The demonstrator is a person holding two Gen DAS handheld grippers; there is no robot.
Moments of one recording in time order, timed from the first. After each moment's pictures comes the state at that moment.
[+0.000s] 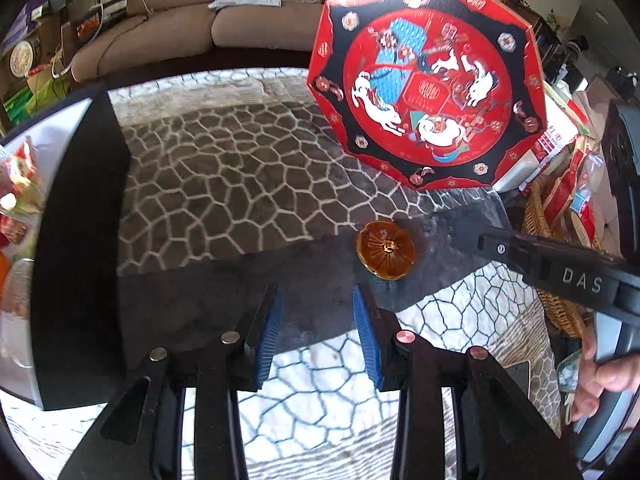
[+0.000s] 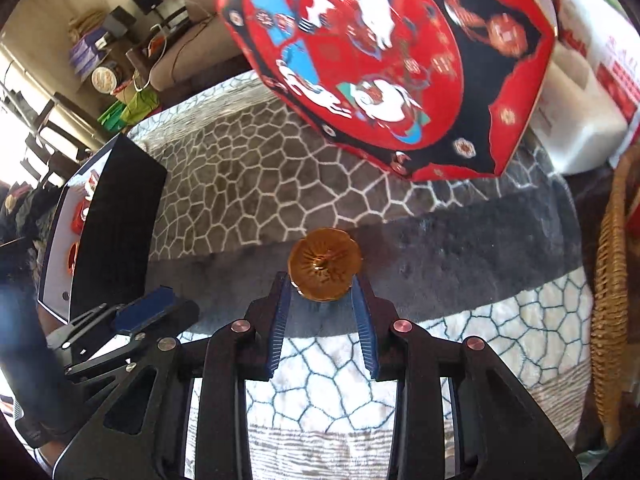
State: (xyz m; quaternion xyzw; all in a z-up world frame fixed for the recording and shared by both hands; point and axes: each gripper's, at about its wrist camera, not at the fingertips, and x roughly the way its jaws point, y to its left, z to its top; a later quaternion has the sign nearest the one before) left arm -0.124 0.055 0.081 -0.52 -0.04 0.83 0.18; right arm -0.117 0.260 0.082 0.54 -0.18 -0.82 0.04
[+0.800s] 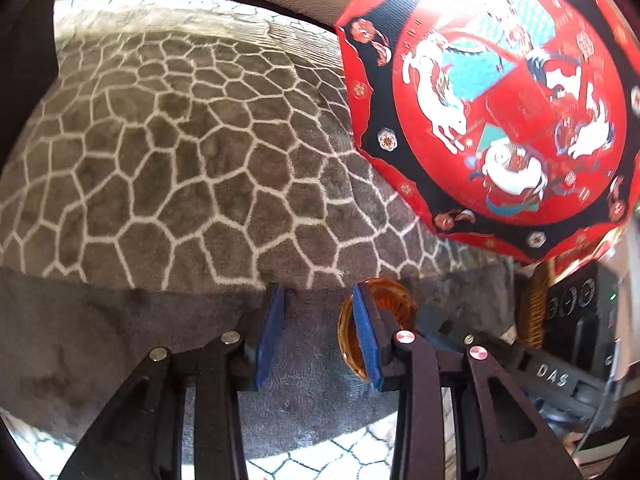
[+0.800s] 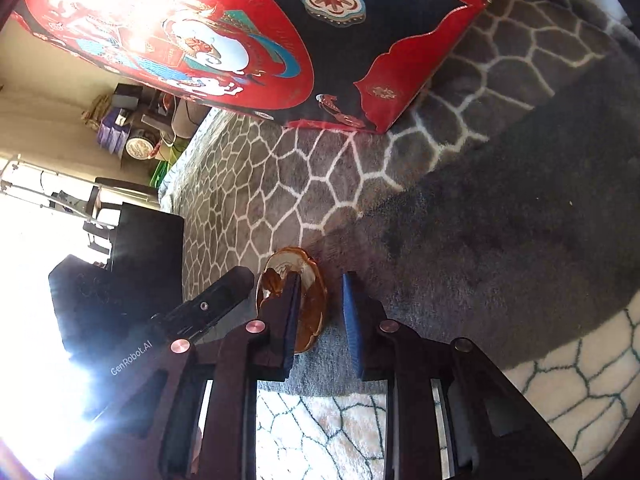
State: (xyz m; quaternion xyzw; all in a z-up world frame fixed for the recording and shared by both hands) left arm -0.182 0.076 0.007 -0.54 -0.18 0.80 0.18; right arm -0.142 0.299 -0.019 0.51 -0.37 -0.77 0.12
